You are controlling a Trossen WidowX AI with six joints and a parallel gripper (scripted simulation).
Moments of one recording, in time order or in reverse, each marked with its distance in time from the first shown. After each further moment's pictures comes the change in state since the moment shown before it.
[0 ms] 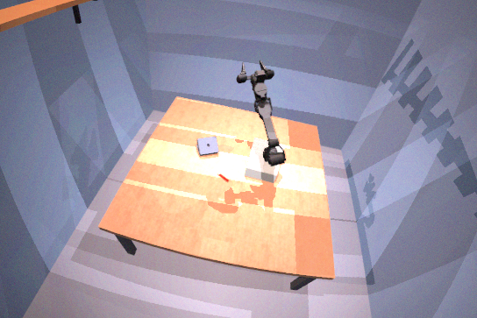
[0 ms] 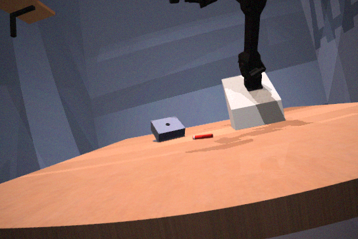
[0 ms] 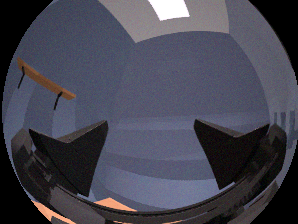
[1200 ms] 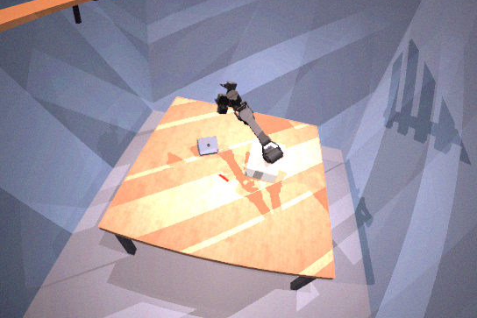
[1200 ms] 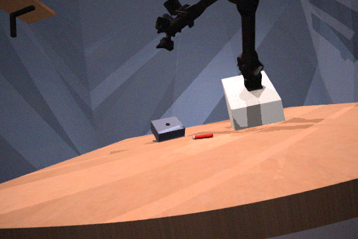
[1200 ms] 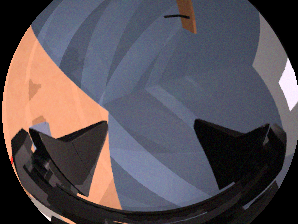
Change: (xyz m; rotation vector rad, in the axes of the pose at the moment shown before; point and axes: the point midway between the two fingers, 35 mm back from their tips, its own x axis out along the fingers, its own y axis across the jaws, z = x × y) arm -0.058 0.156 -0.175 -0.920 0.353 0.722
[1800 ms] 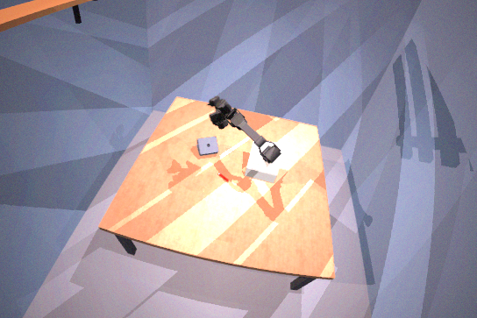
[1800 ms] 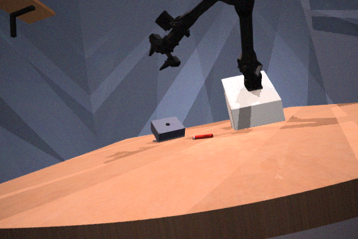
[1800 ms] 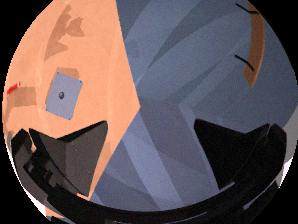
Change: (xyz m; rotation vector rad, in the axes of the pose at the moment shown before) arm 0.010 0.117 0.004 -0.487 -0.059 0.378
